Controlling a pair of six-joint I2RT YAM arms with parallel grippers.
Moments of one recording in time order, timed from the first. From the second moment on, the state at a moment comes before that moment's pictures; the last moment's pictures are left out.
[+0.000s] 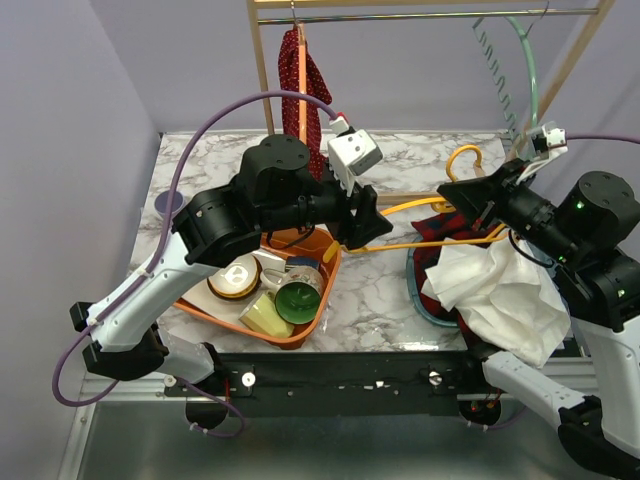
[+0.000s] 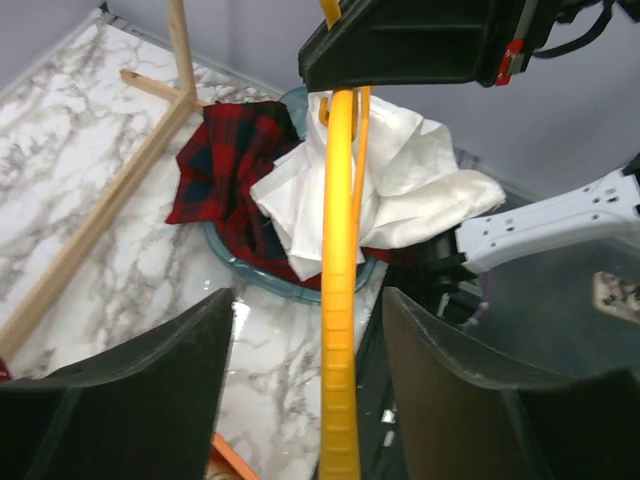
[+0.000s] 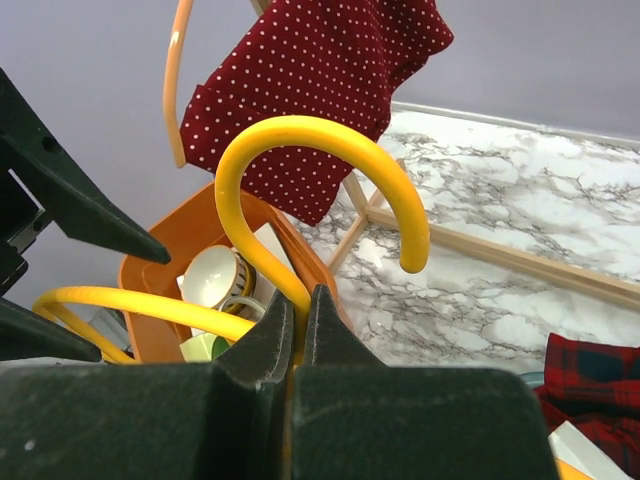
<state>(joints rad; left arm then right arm) -1.04 1.39 1.94 -0.78 0.20 -0.16 0.38 0.89 1.53 -0.70 -0.30 0.31</state>
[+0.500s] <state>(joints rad) -1.04 1.39 1.86 -0.74 0.18 -0.16 0.38 0.90 1.58 -0.70 -0.30 0.33</state>
